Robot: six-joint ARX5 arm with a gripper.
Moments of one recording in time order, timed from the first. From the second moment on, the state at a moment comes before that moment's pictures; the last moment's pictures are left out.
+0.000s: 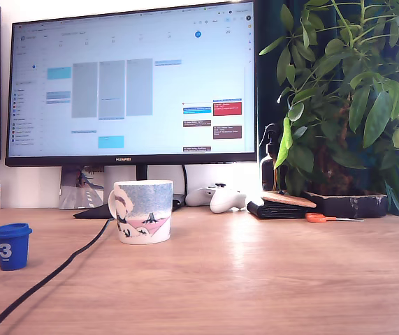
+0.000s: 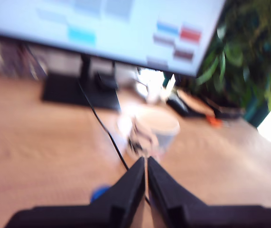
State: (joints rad) arm -0.03 0.27 0.13 -0.13 0.52 -0.30
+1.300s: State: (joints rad) arm -0.20 1.28 0.13 0.62 0.27 -0.06
